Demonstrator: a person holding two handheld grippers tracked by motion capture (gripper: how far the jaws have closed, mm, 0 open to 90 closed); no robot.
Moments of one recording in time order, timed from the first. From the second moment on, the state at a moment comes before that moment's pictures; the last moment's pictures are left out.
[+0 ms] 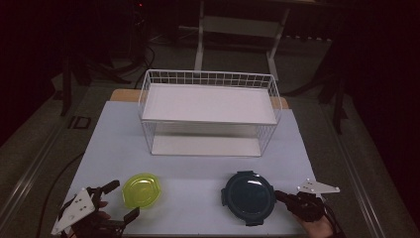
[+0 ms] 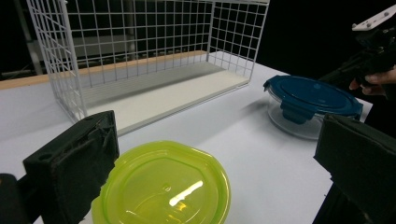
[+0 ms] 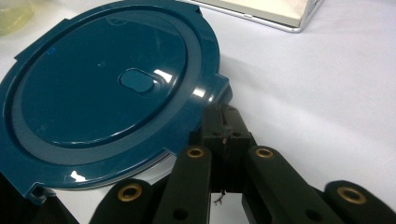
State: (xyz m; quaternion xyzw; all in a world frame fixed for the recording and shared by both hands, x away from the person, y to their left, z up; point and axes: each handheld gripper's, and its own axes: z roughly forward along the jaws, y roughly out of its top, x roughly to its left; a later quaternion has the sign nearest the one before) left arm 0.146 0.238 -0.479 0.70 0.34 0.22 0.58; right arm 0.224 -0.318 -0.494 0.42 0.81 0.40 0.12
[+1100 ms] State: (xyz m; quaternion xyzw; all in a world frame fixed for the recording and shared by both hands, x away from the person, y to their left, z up) left arm 0.152 0.184 -0.455 0.74 0.30 0.16 0.58; right arm 0.217 -0.310 -0.459 0.37 0.79 0.46 0.16
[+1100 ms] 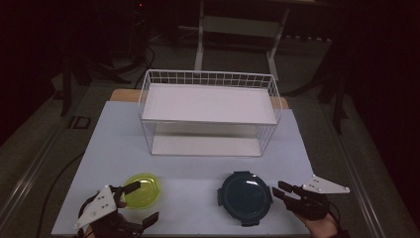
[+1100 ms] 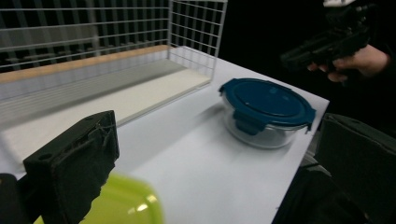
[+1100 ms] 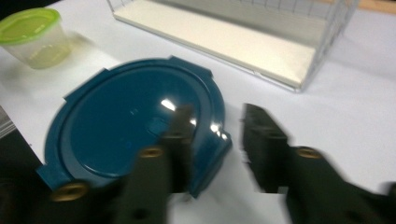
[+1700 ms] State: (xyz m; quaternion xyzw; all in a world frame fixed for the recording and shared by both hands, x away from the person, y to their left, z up) left arm 0.182 0.101 -0.406 0.76 0.25 0.11 0.59; right arm 0.202 -0.309 -0.425 0.30 0.75 0.51 0.29
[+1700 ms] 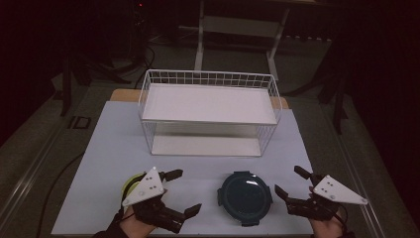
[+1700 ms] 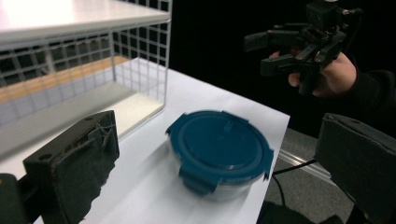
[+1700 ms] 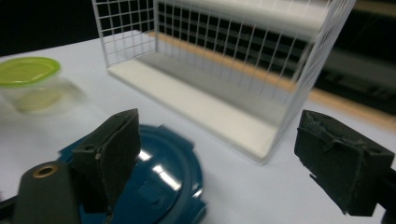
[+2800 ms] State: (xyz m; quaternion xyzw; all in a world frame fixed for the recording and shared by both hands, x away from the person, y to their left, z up) left arm 0.256 0.027 -0.484 0.75 0.43 -0.13 0.48; right arm 0.195 -0.301 -0.432 0.32 0.76 0.50 0.27
